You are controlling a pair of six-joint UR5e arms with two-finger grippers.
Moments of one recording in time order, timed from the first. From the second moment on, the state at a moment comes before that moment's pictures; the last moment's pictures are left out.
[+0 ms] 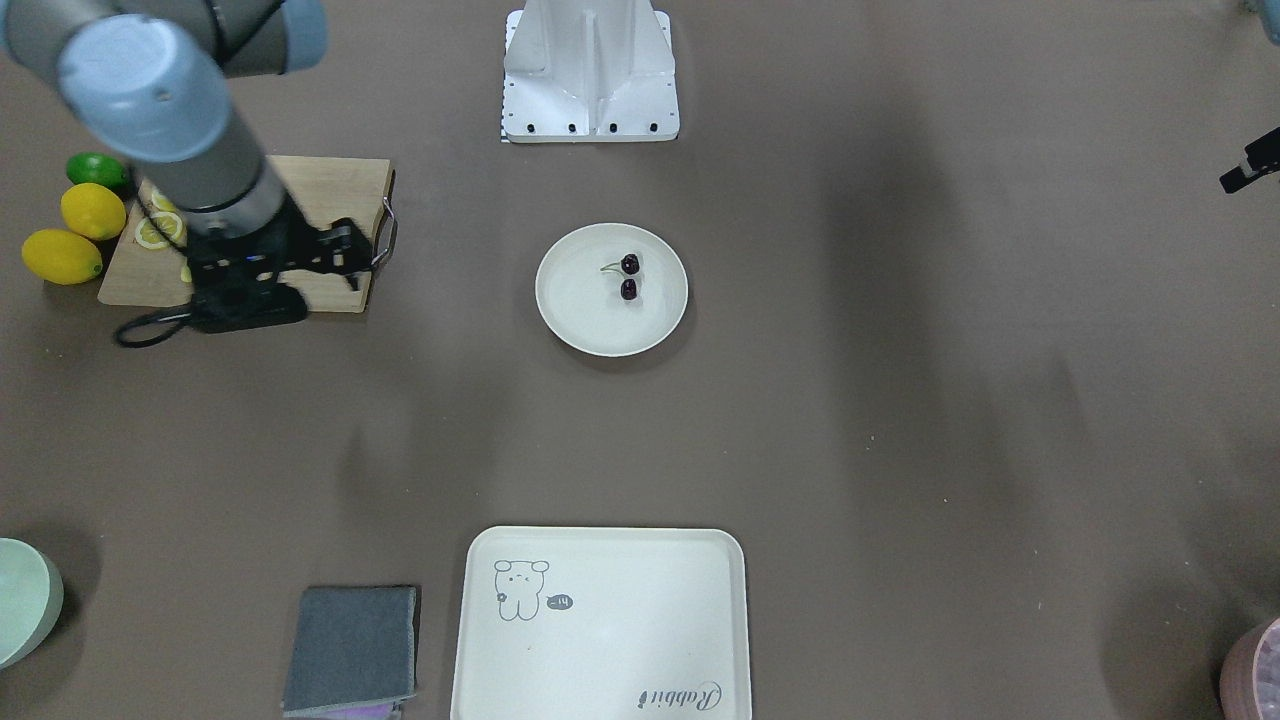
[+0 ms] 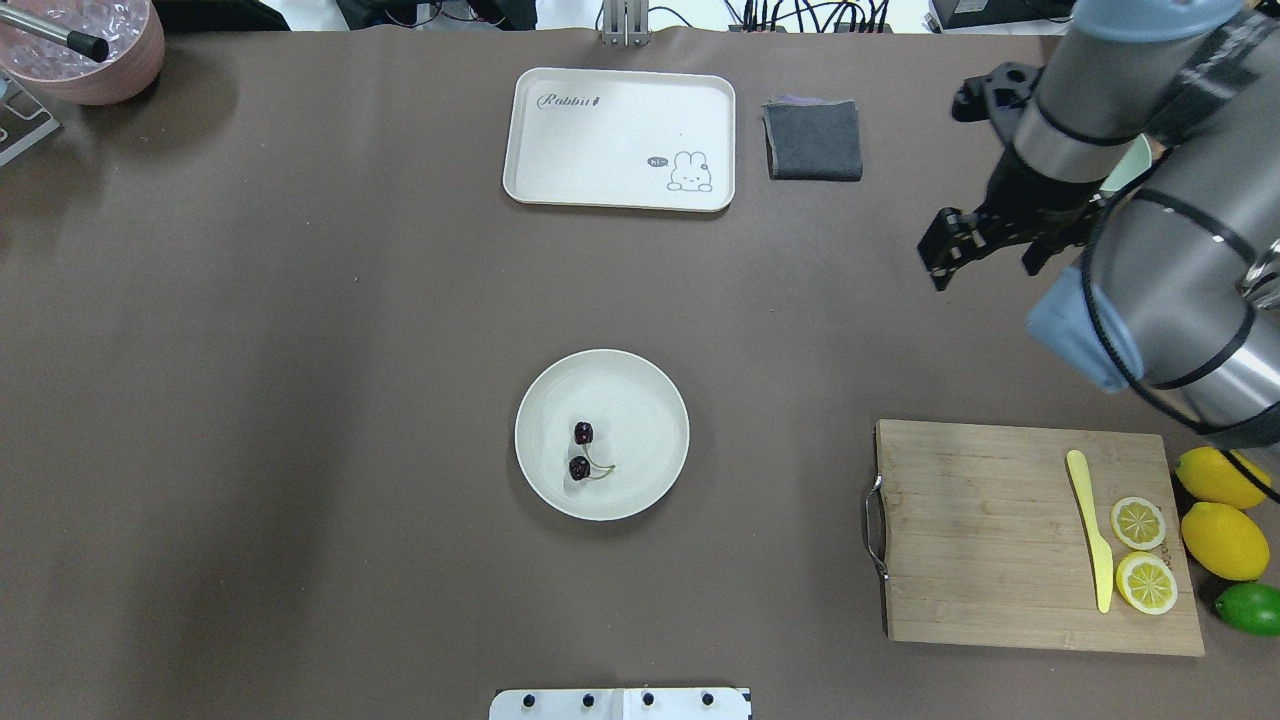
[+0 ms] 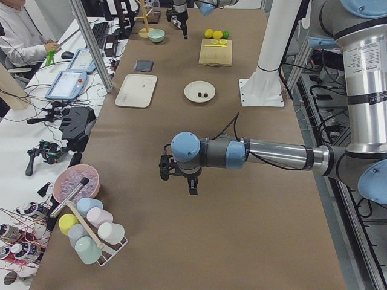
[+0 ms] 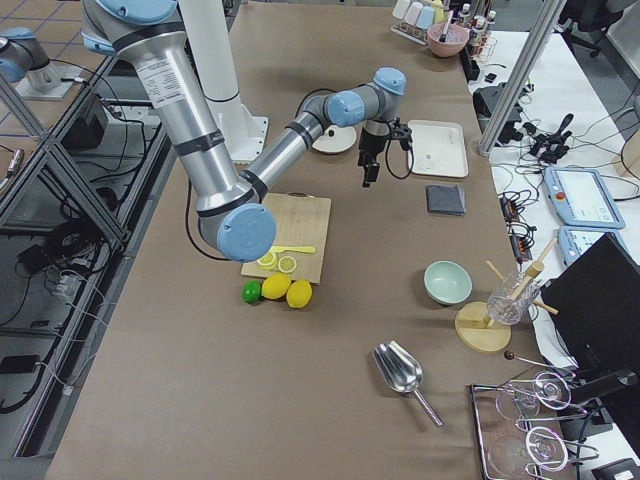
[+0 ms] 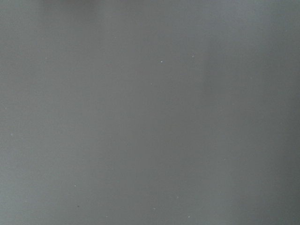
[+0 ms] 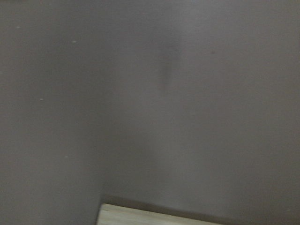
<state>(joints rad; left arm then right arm) -1.52 -1.37 -1.87 -1.49 -2.55 -0.11 1.02 -1.18 1.89 -1.97 2.21 0.46</state>
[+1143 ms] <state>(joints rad) -1.60 -1.45 -1.75 -1.43 -2.51 0.13 1.49 -1.47 1.80 -1.97 2.27 -0.20</state>
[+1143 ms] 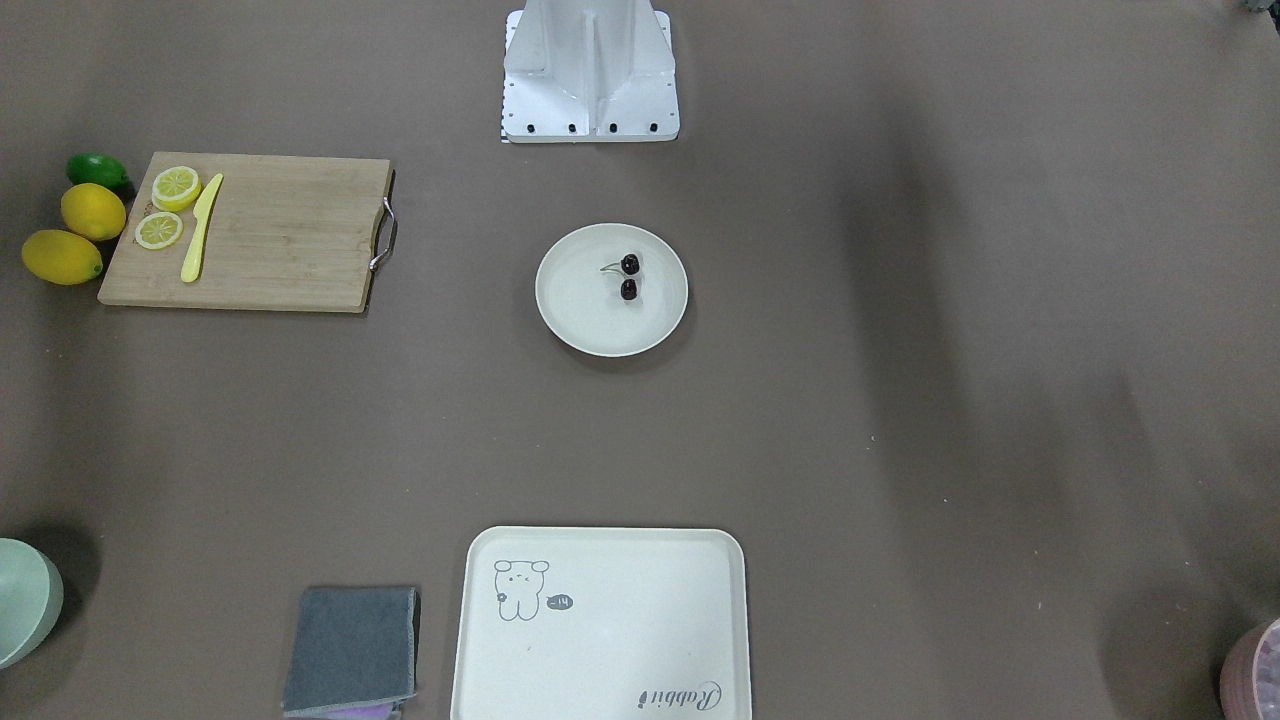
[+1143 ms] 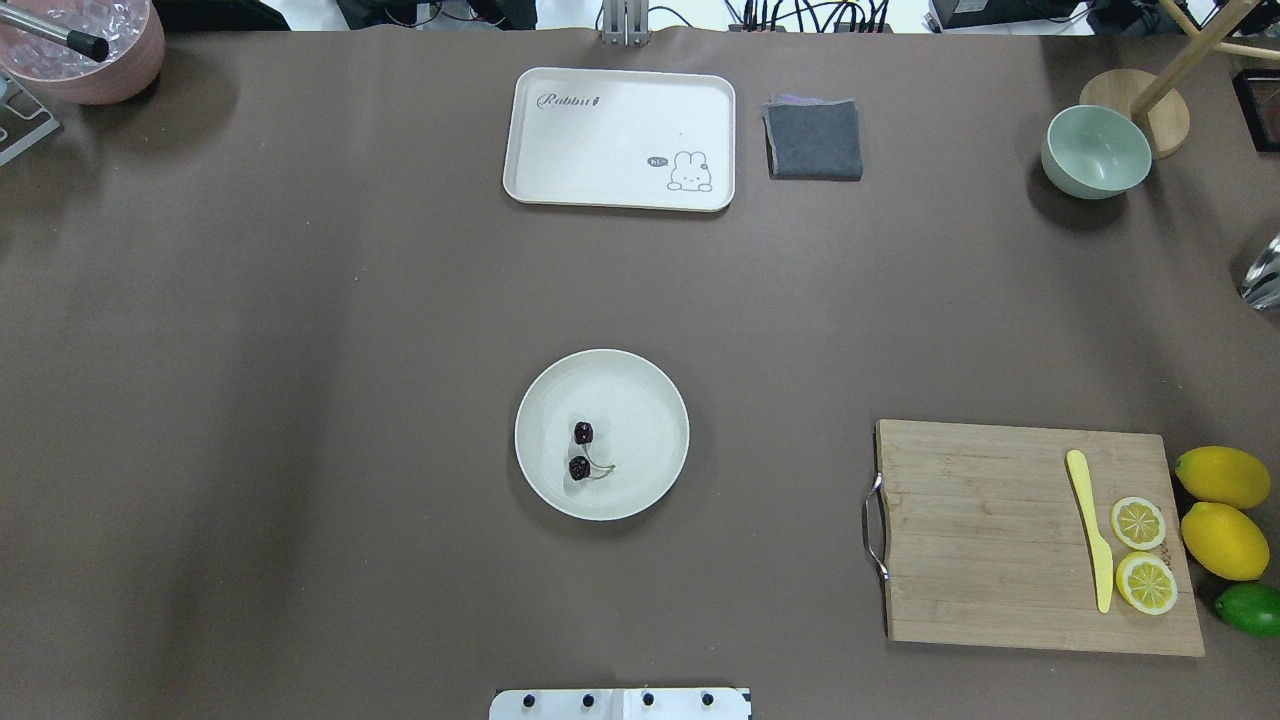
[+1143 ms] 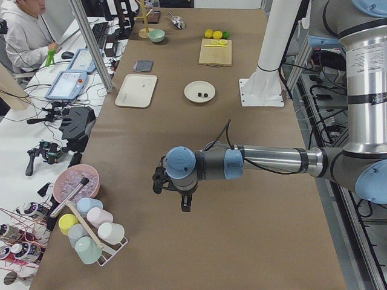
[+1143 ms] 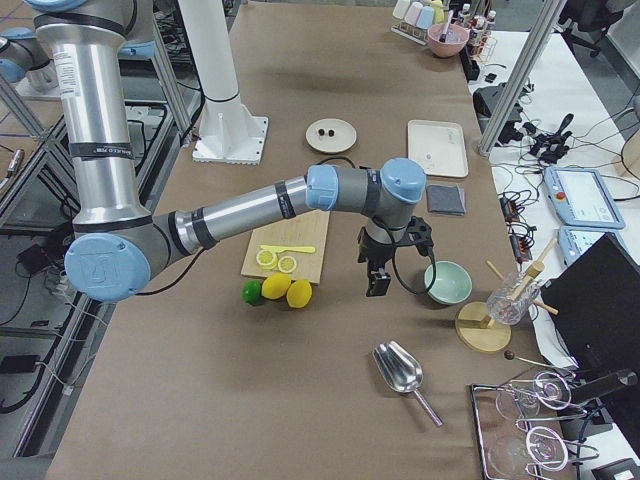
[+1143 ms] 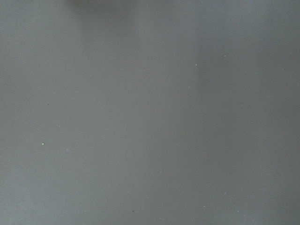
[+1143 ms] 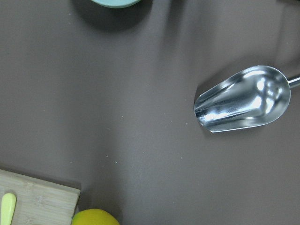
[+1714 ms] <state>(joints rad) -1.56 -1.56 -1.70 -1.36 -2.51 0.13 1.50 -1.46 1.74 -1.95 2.38 -0.23</state>
